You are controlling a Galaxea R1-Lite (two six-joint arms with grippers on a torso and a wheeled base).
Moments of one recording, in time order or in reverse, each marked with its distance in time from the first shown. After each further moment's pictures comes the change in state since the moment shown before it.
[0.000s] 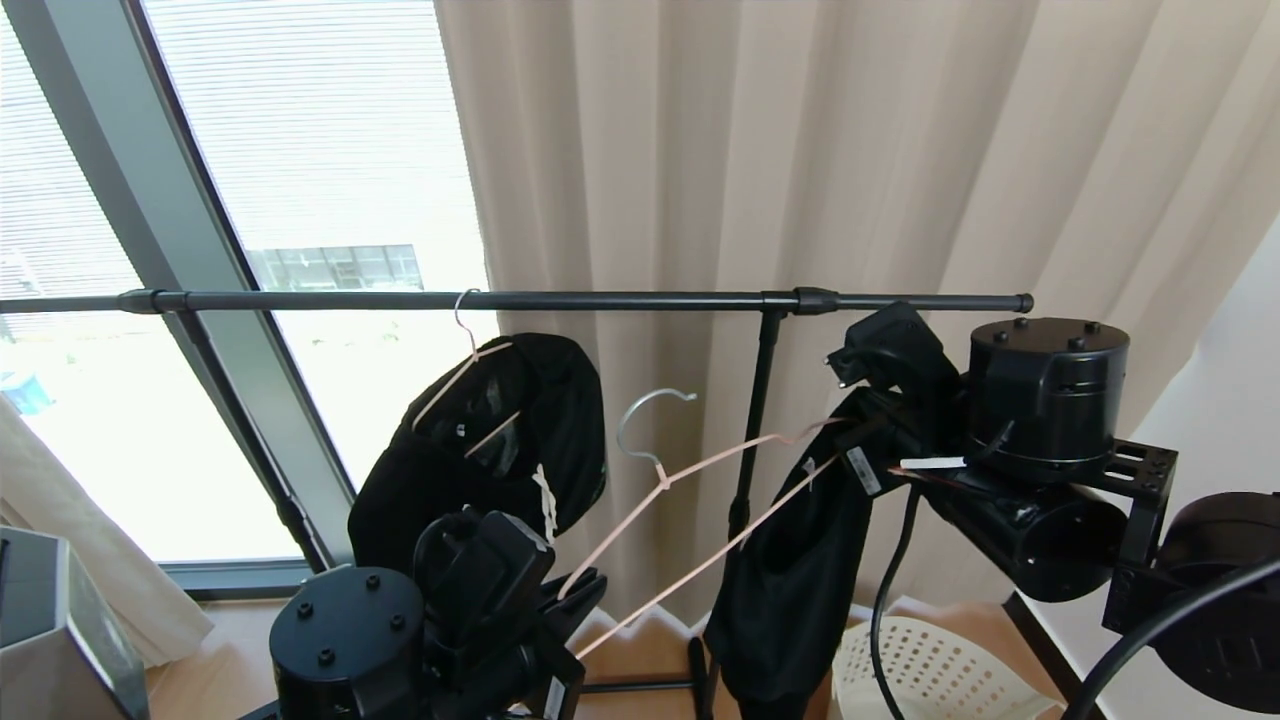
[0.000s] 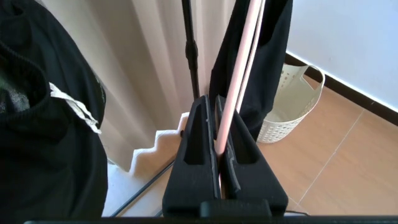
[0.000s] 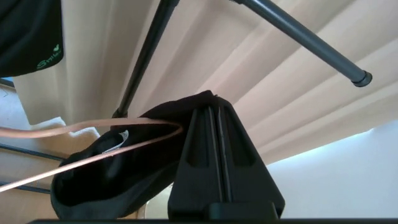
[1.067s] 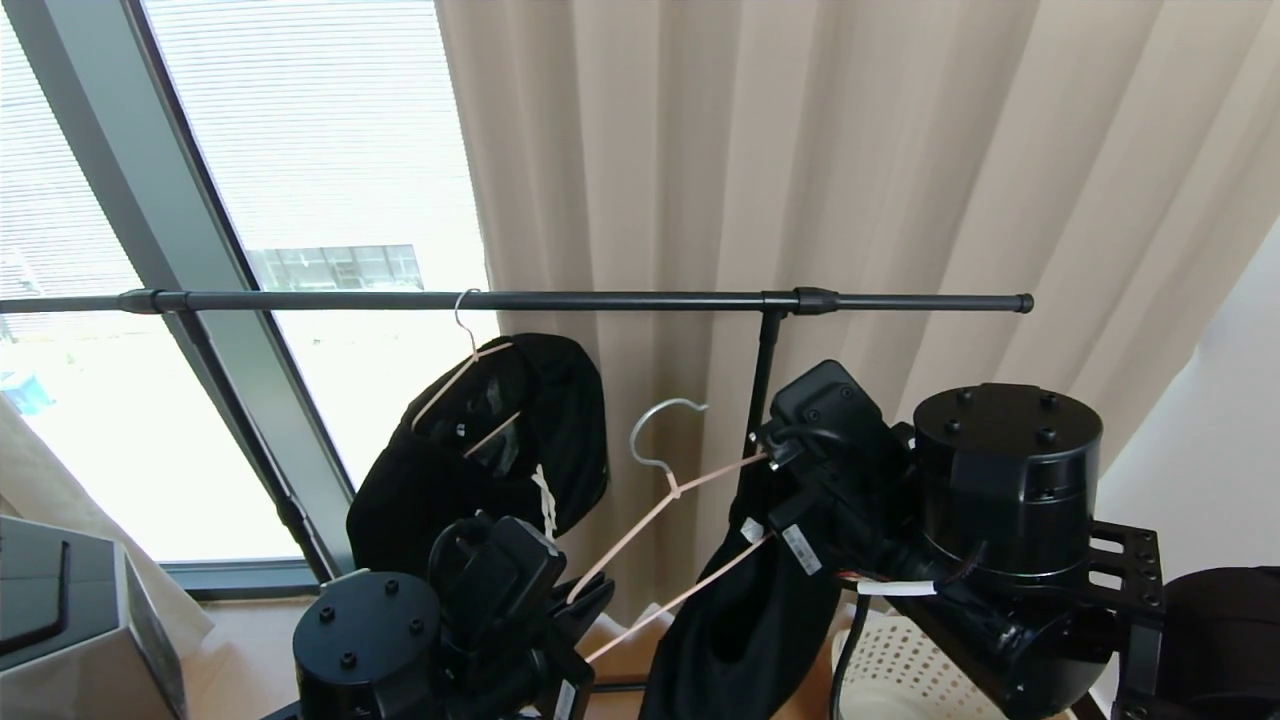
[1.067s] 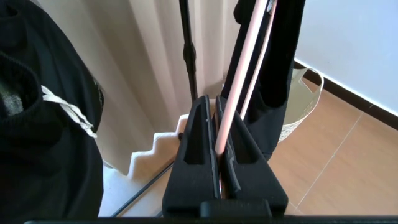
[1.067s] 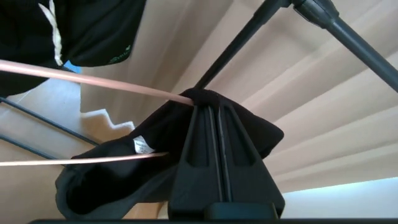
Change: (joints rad) left arm -0.011 0.040 -0.006 -0.030 0.003 -0.006; right arm 0.224 -0.001 0.037 -0.002 -0.002 0.059
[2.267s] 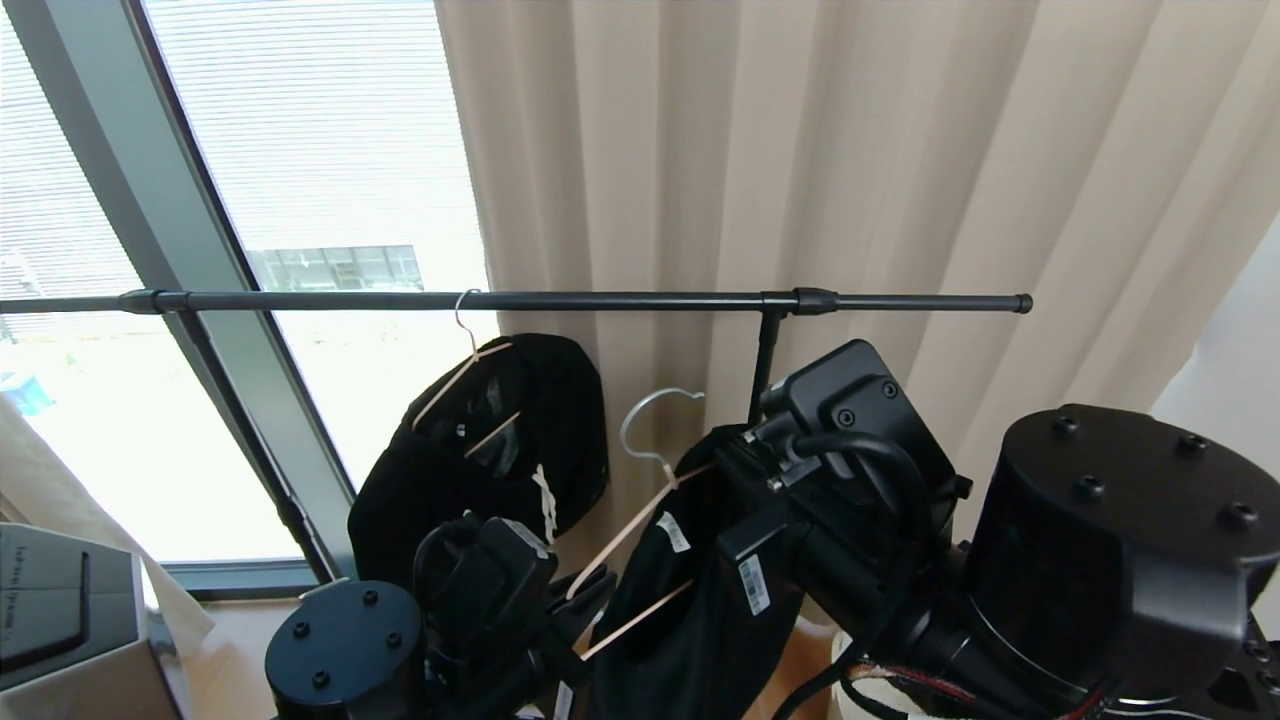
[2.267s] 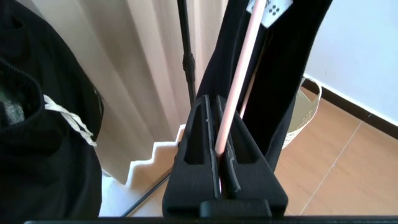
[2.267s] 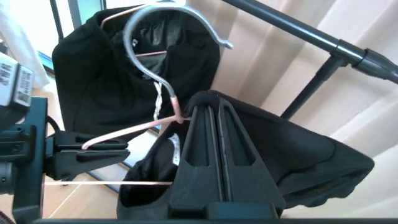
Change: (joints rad) left arm -0.007 0.013 0.034 -0.109 0.000 0.007; right arm 0.174 -0.037 0.000 -0.153 0.025 0.113
